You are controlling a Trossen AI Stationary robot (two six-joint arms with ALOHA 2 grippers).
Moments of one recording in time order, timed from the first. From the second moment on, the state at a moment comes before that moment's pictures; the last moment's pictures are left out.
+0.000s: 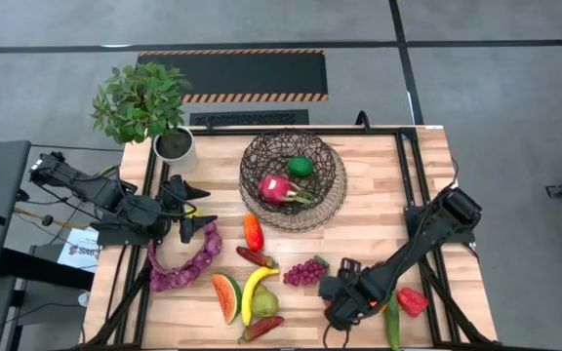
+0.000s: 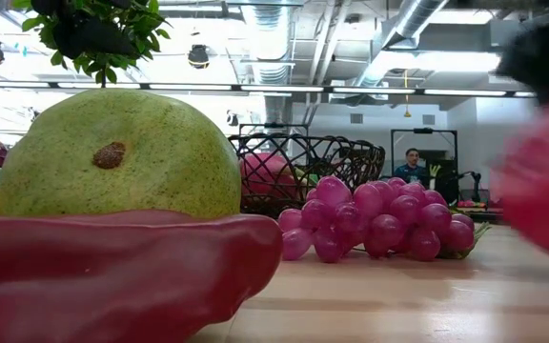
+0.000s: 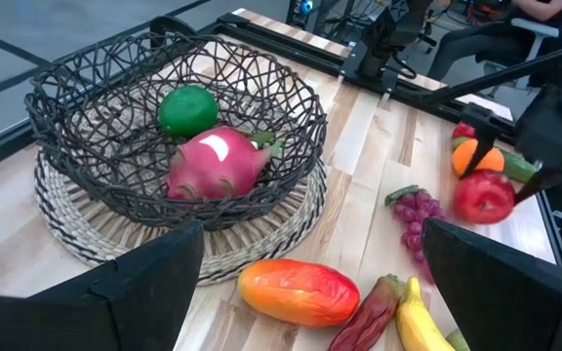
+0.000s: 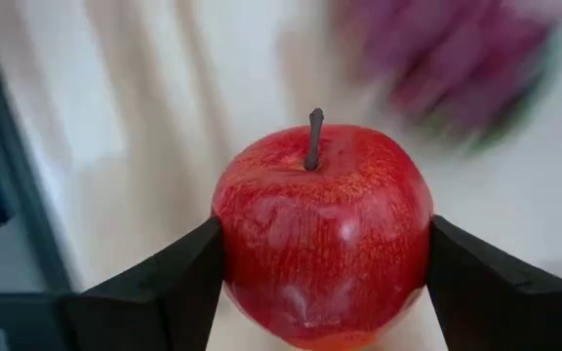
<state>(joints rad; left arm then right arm) -0.43 0.65 0.68 -0.54 -0.62 -0.59 0.68 1.86 1.37 -0.86 0.17 0.95</state>
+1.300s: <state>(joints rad) -0.43 0.65 0.68 -0.55 -0.62 -0.59 0.45 1.32 1.39 0.08 0.42 -0.08</state>
